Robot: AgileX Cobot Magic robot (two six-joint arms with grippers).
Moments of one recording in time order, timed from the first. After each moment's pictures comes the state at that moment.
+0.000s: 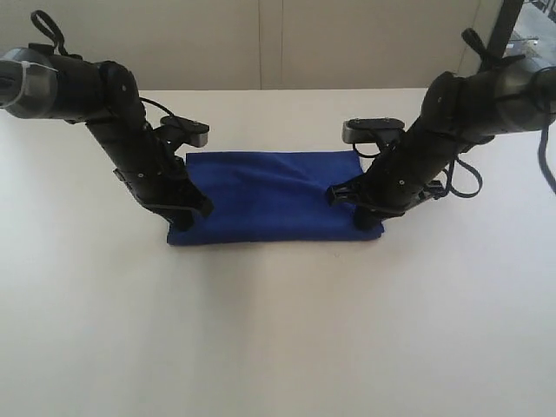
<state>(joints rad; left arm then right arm) -0.39 2.08 -1.47 -0.30 0.85 0.47 0.12 2.06 -1.31 0.39 0.68 -0.31</state>
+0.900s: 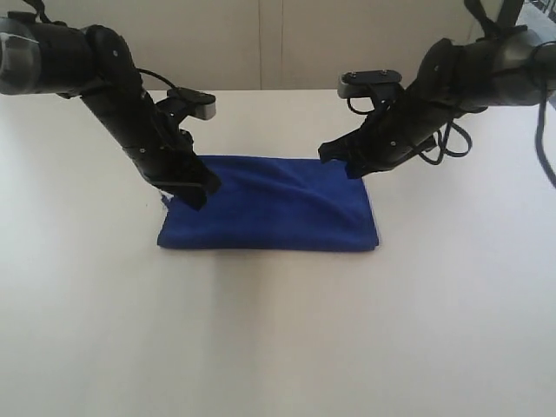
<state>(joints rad) -0.39 2.03 -1.51 -0.39 0.90 0.54 0.12 2.08 -1.46 0.38 0.56 -0.33</state>
